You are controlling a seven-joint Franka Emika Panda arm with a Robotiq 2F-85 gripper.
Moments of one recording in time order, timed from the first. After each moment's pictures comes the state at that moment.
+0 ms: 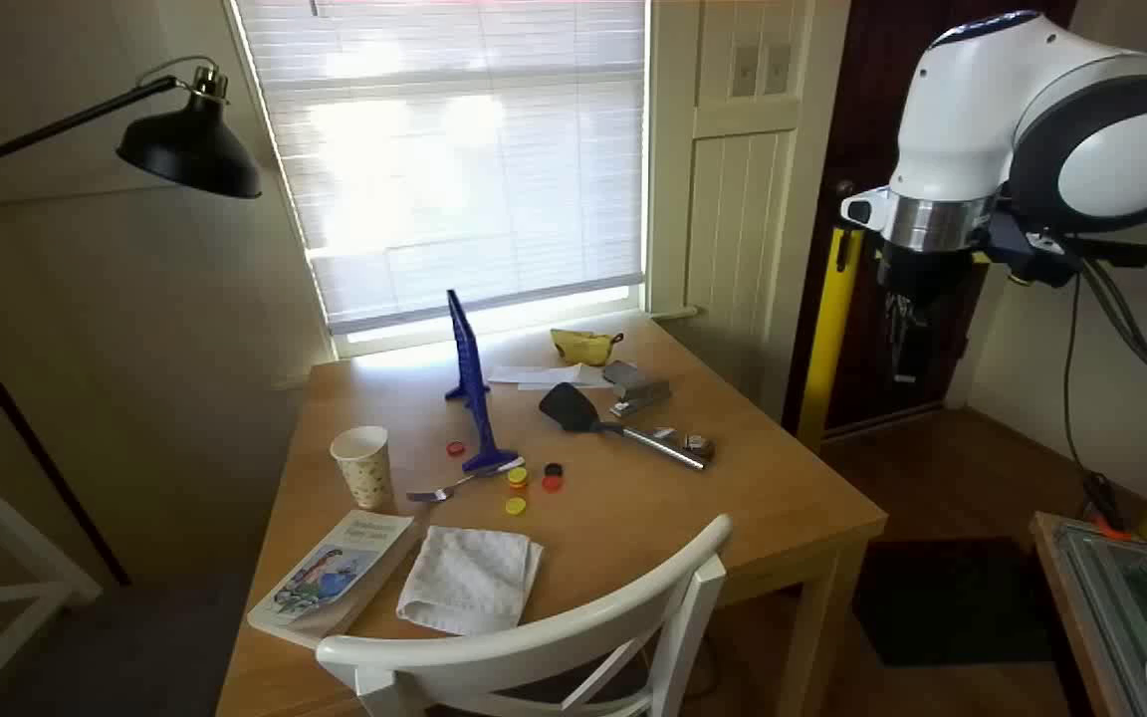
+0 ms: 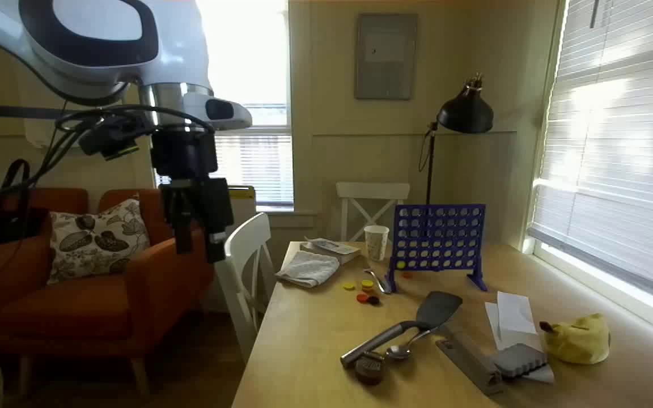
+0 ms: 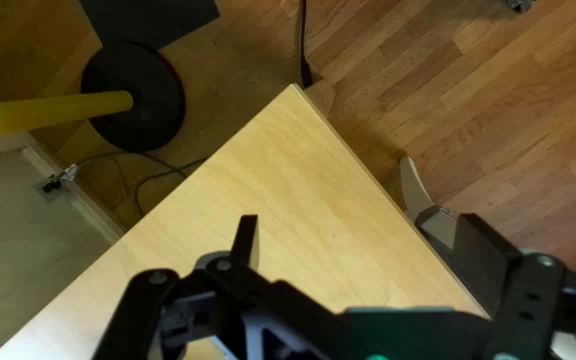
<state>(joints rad) -0.16 -0.58 -0.10 -2.69 -0.27 2.12 -0.14</state>
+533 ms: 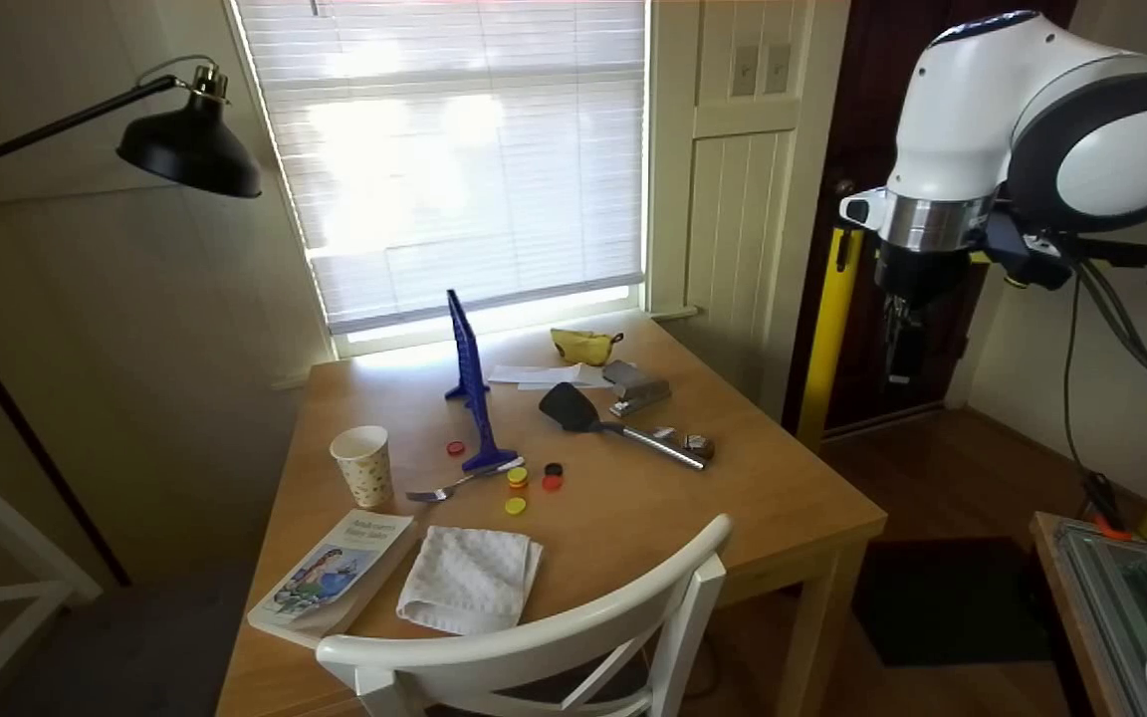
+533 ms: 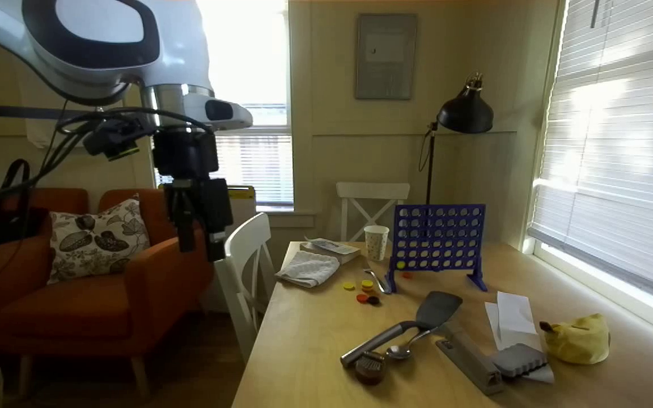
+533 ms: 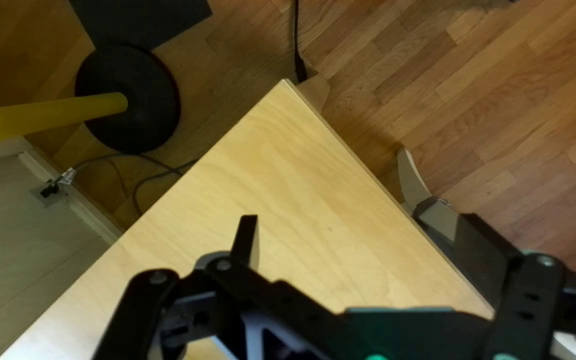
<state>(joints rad) -0.15 -0.58 -0.10 -2.69 -0.25 2.13 -0.10</state>
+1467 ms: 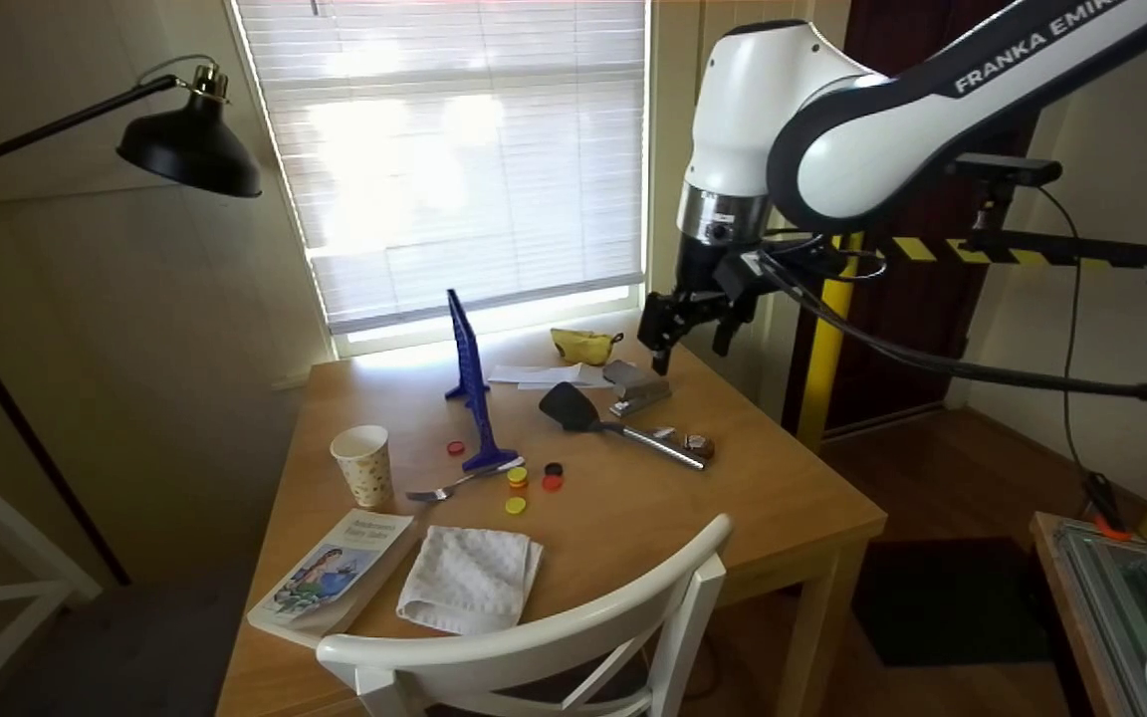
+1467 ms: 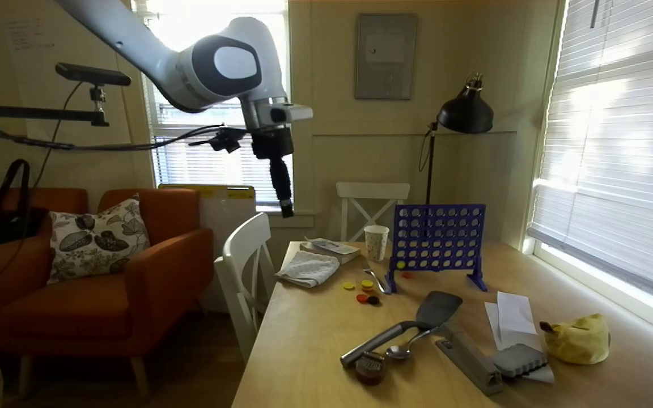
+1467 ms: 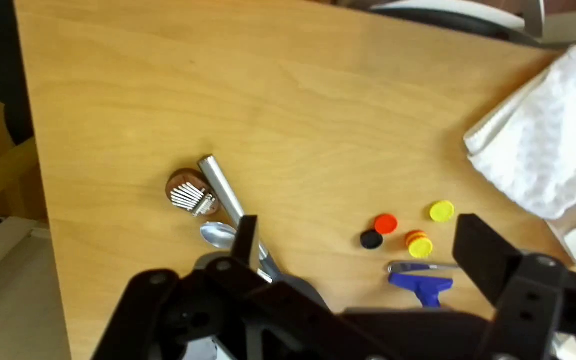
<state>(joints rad) -0.11 -0.05 0.06 -2.20 -0.13 2.32 0.67</state>
